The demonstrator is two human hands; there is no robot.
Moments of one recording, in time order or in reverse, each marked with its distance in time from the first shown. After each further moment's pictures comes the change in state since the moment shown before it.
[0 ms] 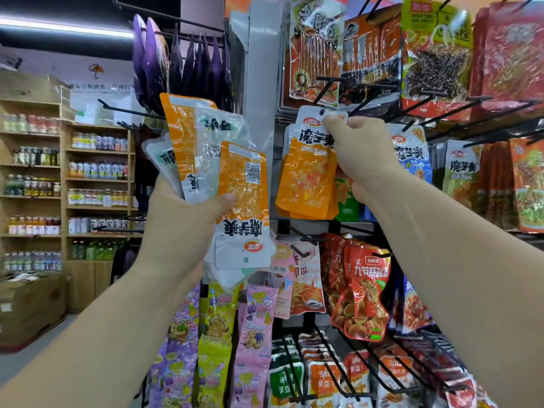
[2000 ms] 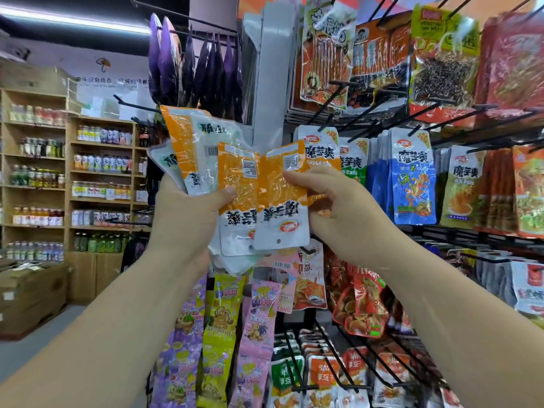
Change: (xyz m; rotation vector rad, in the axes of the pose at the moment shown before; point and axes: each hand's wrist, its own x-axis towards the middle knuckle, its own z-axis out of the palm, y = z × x) left_hand 0.012 -0.005 -0.009 -0.086 0.090 -0.076; right_hand -0.088 0.010 -0.016 -0.394 -0.549 -0.397
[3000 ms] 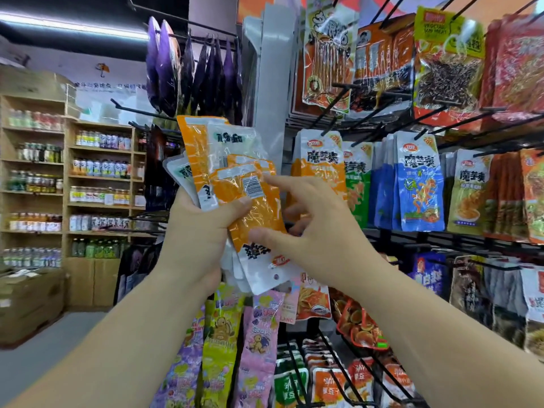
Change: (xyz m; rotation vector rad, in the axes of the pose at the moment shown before) left_hand -0.006 -0.010 0.004 -0.144 -0.169 0.004; right_hand -0.001 -0.018 0.032 0.009 0.082 0.036
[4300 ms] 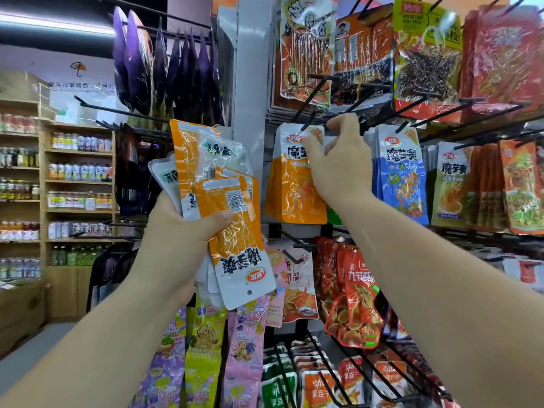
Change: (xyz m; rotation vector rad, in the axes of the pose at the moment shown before) left_hand 0.007 -0.013 -0.005 0.197 -0.039 -0.055; right_hand 0.084 0.067 -0.030 -0.128 0.540 0.258
